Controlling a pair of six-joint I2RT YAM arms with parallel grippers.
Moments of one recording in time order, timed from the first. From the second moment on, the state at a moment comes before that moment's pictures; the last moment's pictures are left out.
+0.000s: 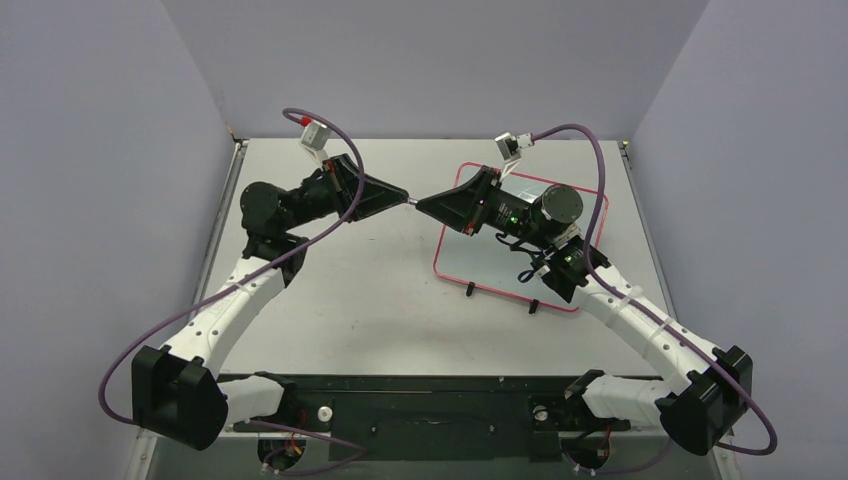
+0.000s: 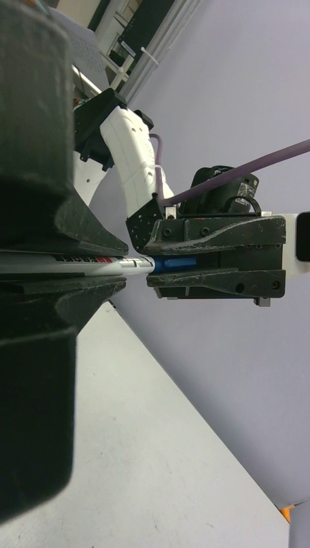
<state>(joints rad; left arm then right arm) -0.35 1.23 0.98 0.78 0.93 -1.26 0.64 1.18 1.04 0.39 -0.56 0.88</state>
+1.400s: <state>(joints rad) -0.32 1.19 1.00 0.70 0.92 -1.23 0.64 1.15 1.04 0.35 -0.55 0.85</state>
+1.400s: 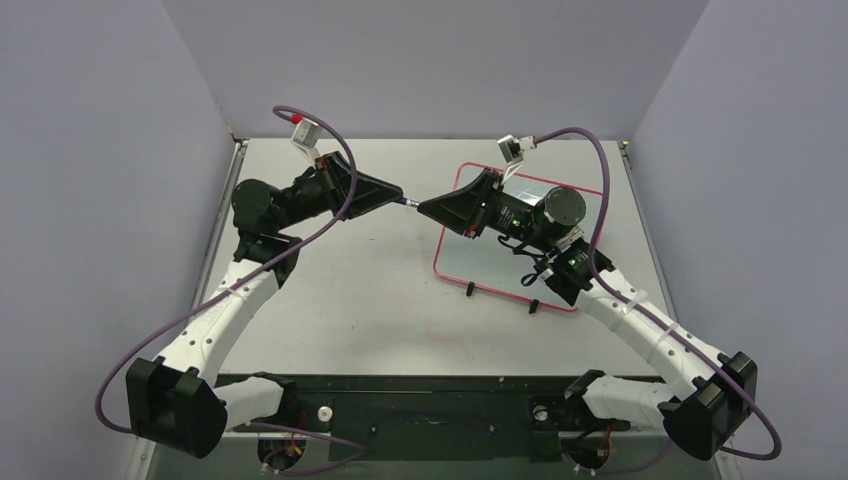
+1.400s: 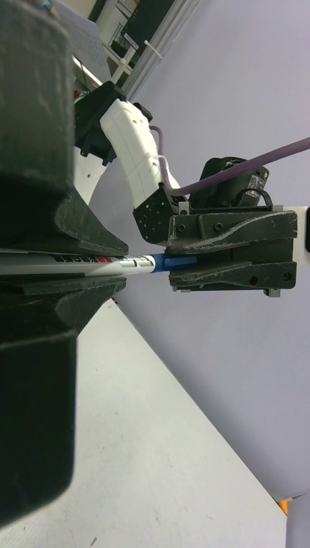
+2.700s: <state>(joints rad) 0.03 1.14 0.74 0.19 0.64 -0.84 0.59 1.05 0.98 0.15 -0.44 0.72</state>
